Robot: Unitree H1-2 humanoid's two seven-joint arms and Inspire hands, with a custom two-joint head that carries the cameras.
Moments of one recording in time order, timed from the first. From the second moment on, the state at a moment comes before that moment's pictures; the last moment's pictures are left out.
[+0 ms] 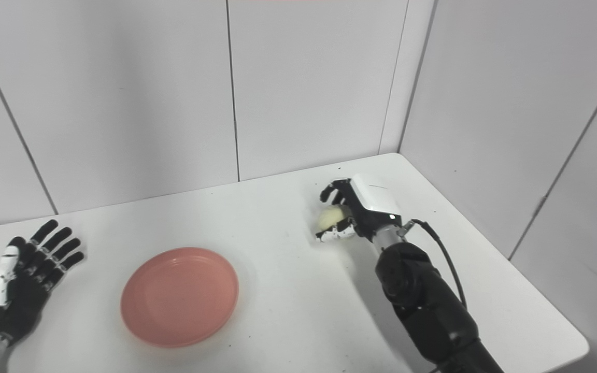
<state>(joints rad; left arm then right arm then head) -0.58 0.13 0.17 0.79 -0.38 -0.10 -0.50 -0.38 -0.53 0.10 0.05 -0.66 0.19 0.02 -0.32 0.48</state>
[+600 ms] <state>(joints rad) -0.50 0.01 0.10 0.62 -0.34 -0.06 -0.36 -0.50 -0.37 0.28 0.01 -0.70 0.17 0.14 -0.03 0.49</state>
